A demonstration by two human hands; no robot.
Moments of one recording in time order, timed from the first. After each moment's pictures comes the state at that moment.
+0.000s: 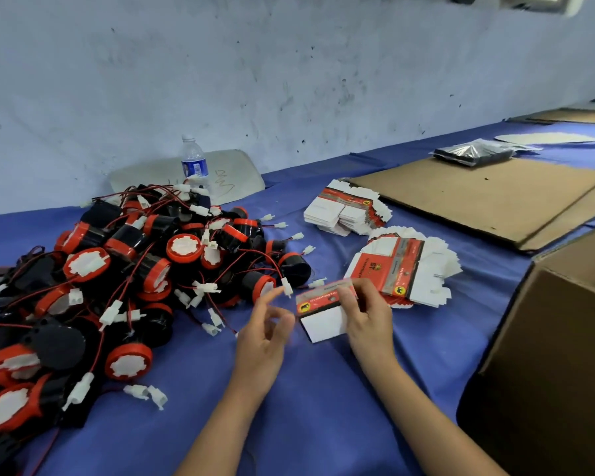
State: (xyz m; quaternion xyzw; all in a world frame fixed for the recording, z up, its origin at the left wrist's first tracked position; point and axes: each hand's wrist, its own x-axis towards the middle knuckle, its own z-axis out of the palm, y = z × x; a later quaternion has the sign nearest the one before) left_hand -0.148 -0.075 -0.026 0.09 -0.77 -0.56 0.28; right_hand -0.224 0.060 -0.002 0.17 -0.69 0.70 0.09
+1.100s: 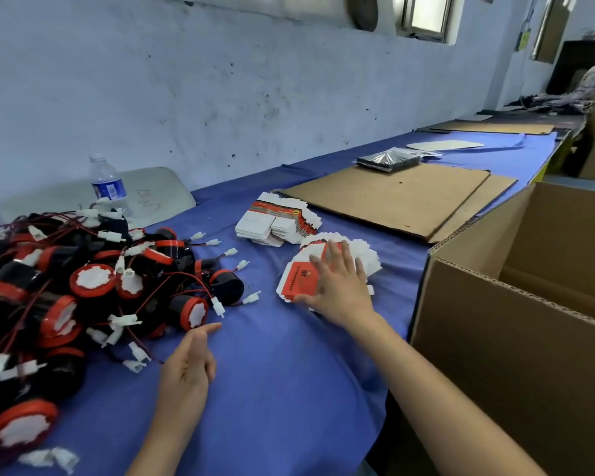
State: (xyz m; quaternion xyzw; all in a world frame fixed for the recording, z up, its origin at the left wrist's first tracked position) left_hand -0.143 -0.067 -0.022 0.11 -0.78 -0.55 0.26; right_hand -0.303 0.128 0.015 0.18 -0.96 0.17 0.09
